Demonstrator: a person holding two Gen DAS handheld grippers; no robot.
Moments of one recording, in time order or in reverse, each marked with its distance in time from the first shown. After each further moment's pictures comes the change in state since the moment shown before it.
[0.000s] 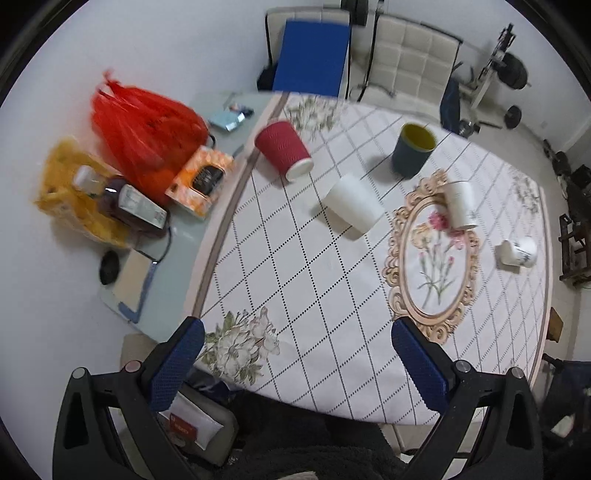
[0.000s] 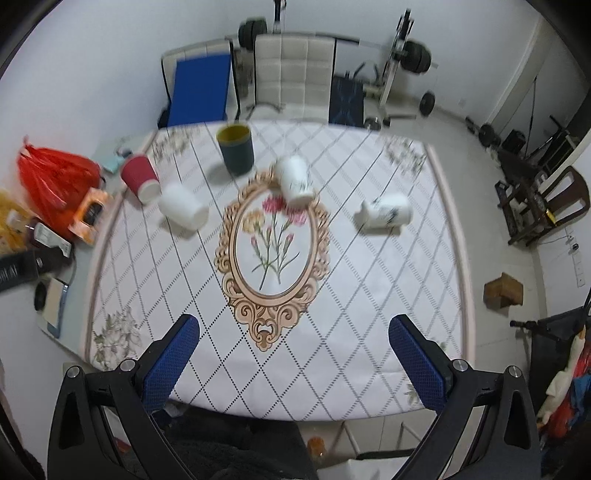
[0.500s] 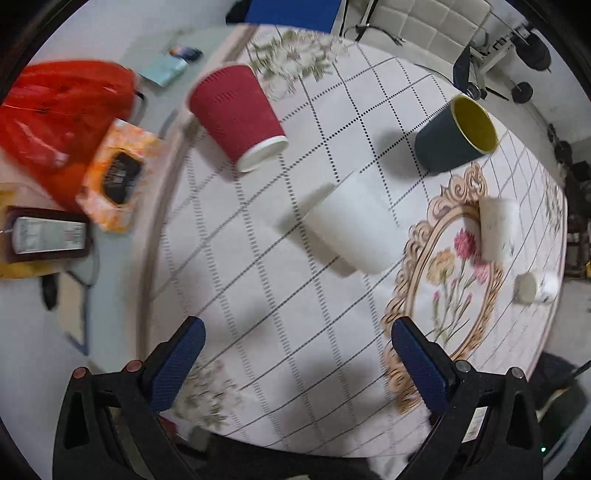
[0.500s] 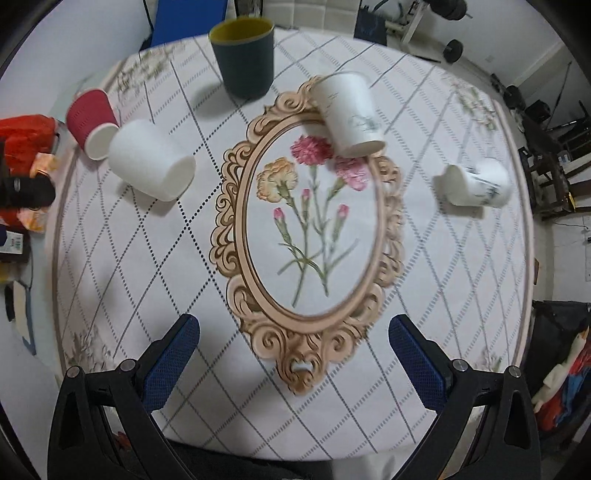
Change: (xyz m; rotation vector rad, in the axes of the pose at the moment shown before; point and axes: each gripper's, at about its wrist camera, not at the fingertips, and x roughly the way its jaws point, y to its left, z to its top) left arm 0.152 -0.020 0.115 -0.034 0.275 -0.132; right arm 0.199 0.069 0.051 -0.034 0.299 -0.012
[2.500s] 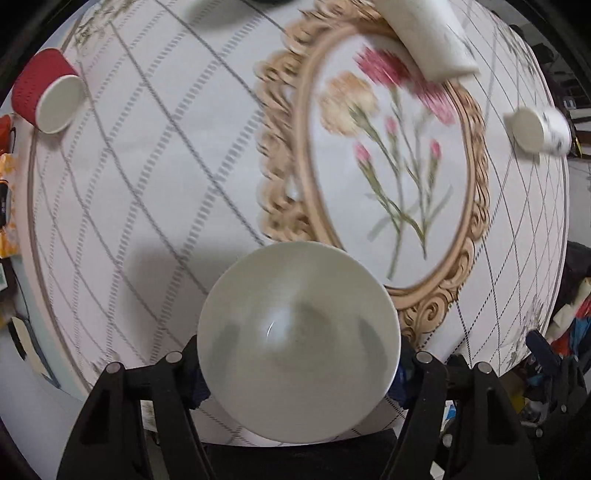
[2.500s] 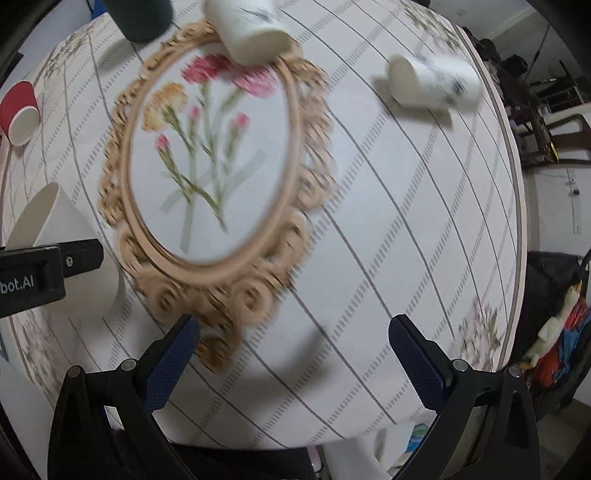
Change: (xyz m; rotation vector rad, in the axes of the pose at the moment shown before) left arm 0.083 -0.123 -0.121 0.361 0.169 0.011; right arm 0.057 -0.088 -0.059 0.128 0.155 -0.068
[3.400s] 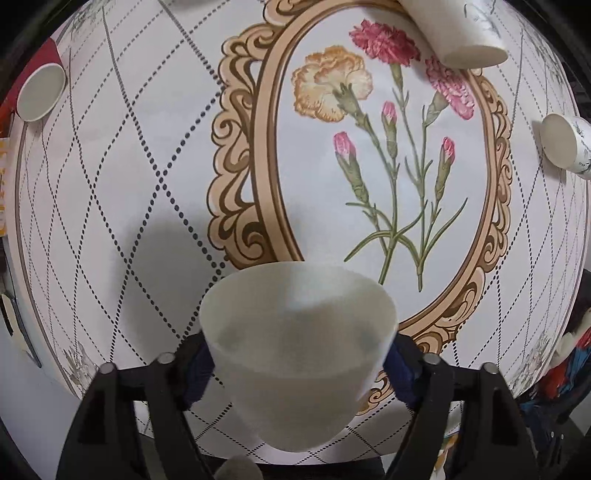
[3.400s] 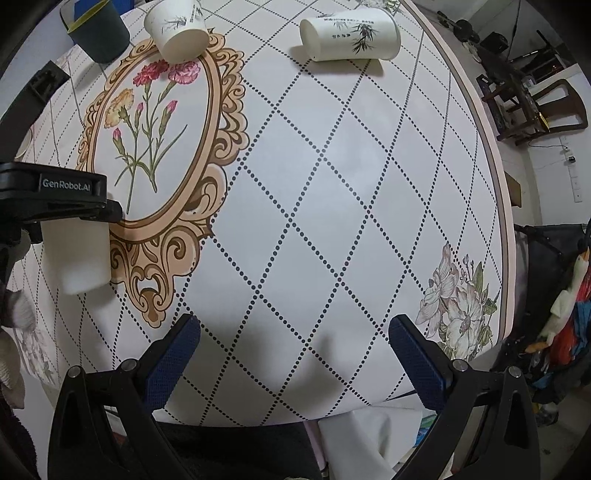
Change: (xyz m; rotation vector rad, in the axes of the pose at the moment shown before) left arm 0.050 -0.040 0.017 -0.090 0.013 0.037; right arm 0.007 -0.072 -0.046 0.086 -0.031 0.049
